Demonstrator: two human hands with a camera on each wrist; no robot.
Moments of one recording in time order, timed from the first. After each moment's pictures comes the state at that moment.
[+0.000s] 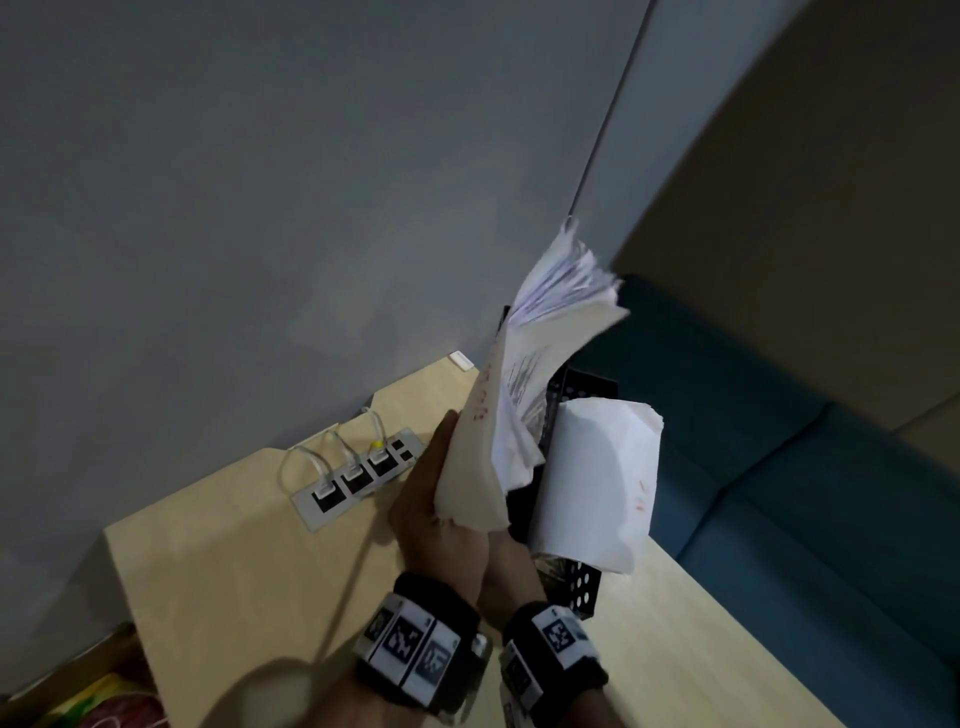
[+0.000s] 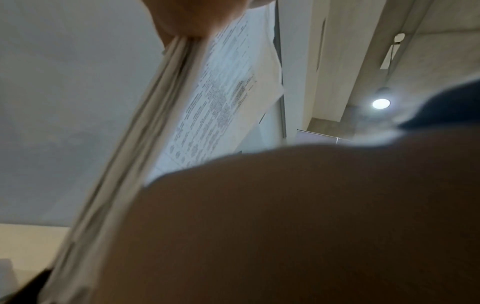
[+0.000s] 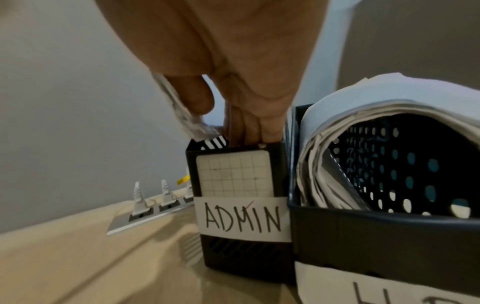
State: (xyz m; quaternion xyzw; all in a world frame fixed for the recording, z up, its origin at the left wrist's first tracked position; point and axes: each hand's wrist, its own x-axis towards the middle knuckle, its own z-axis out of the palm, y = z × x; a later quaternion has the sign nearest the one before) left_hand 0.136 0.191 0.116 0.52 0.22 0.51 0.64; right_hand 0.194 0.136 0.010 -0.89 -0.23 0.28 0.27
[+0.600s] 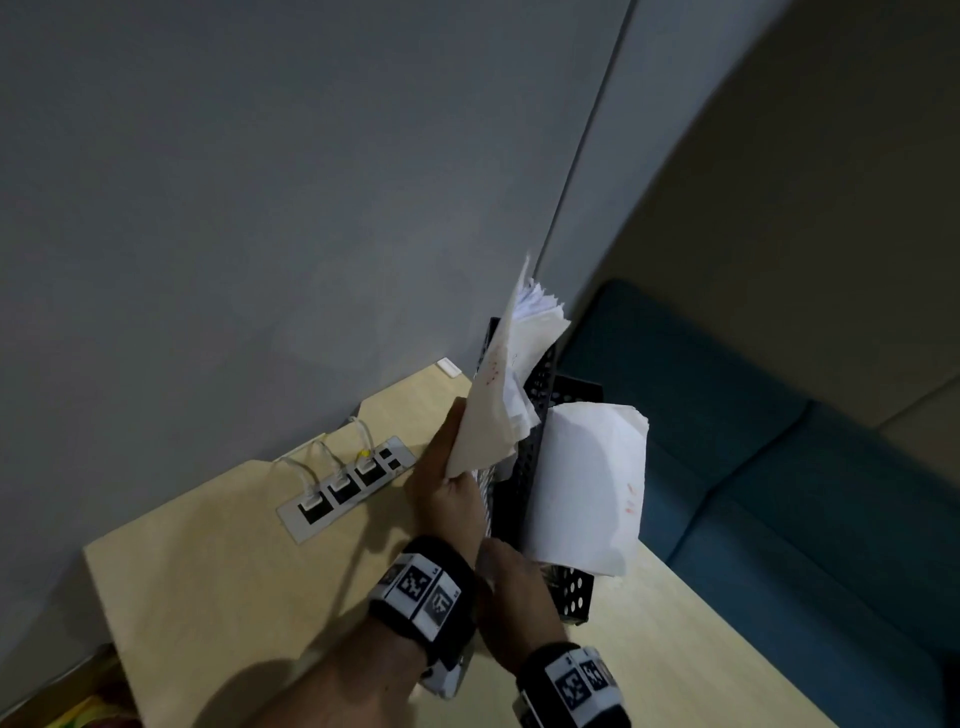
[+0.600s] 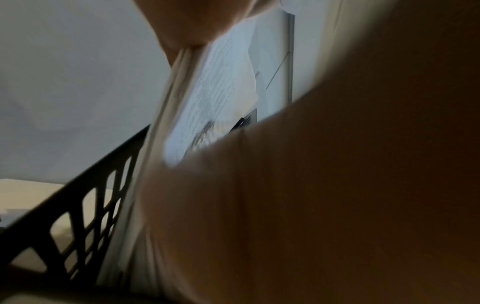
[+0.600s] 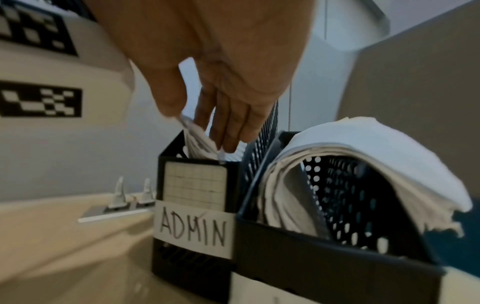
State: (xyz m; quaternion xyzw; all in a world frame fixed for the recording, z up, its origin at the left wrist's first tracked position) left_hand 0.187 0.209 0.079 0.59 0.27 0.52 0.55; right_hand 0.184 0.095 0.037 -0.87 -0.39 0.16 0.27
